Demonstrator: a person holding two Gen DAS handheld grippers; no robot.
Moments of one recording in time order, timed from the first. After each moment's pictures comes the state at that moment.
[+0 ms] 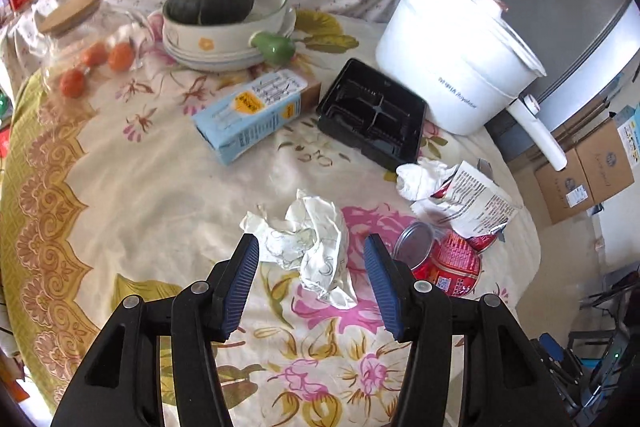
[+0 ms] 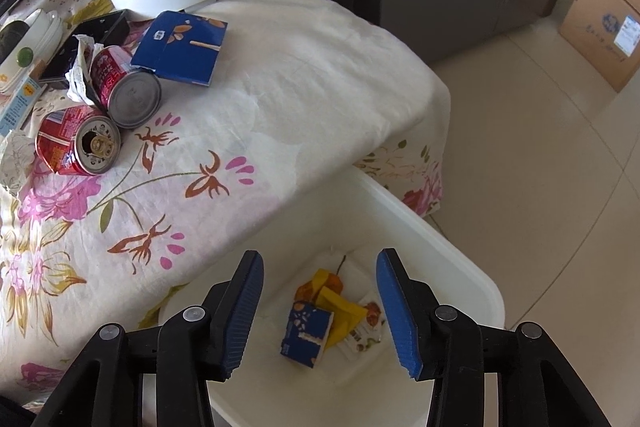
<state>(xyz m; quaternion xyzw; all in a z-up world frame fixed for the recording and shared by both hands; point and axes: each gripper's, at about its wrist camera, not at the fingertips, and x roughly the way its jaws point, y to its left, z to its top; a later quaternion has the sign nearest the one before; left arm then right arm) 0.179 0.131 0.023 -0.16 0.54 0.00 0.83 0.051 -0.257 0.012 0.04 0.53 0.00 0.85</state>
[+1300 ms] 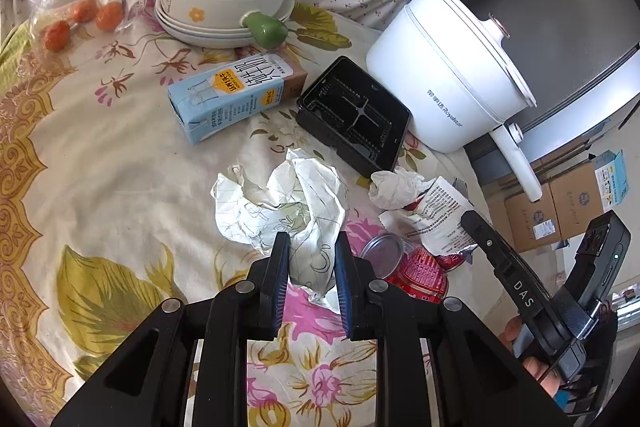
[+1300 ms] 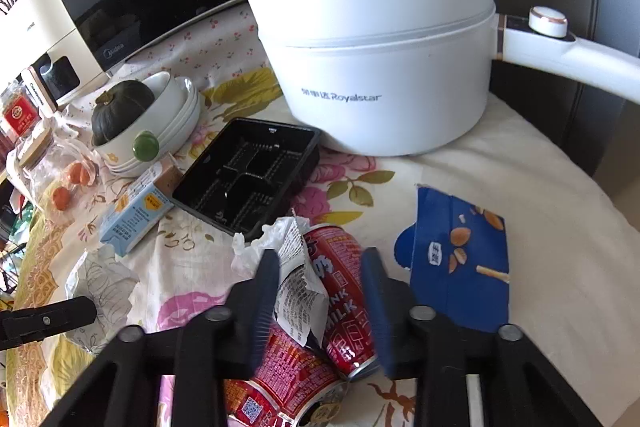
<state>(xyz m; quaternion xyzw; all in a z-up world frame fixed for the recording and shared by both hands) 0.177 0.131 0.018 -0.24 0.51 -0.01 0.82 0.183 -0.128 0.019 0.07 0.42 0.17 0.89</state>
